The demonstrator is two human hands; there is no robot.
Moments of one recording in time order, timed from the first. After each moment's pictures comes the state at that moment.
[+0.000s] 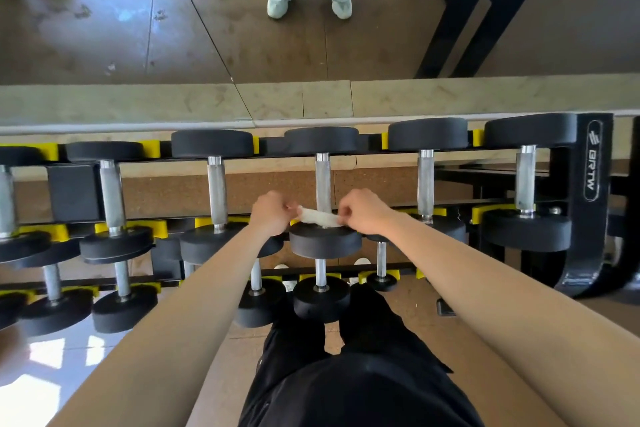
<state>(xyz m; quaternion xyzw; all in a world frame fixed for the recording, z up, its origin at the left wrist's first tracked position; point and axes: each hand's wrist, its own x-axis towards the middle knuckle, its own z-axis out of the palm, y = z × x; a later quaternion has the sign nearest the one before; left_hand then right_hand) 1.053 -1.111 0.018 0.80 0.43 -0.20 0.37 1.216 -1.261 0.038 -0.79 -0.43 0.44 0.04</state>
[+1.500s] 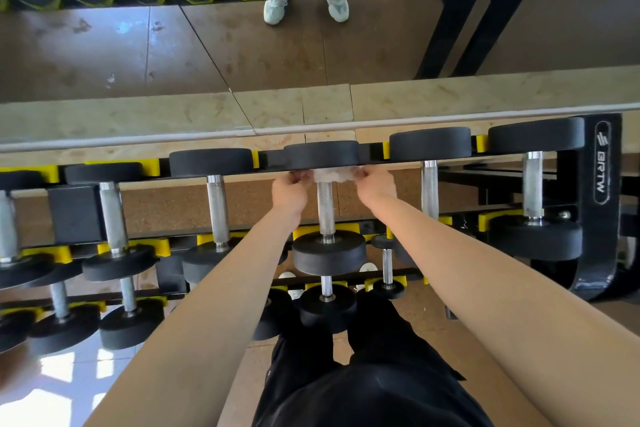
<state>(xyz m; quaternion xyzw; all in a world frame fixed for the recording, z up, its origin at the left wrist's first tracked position) 1.129 -1.114 0.039 0.48 0.61 0.05 0.63 1.252 -1.225 0.027 -0.89 -0.11 0.35 0.26</state>
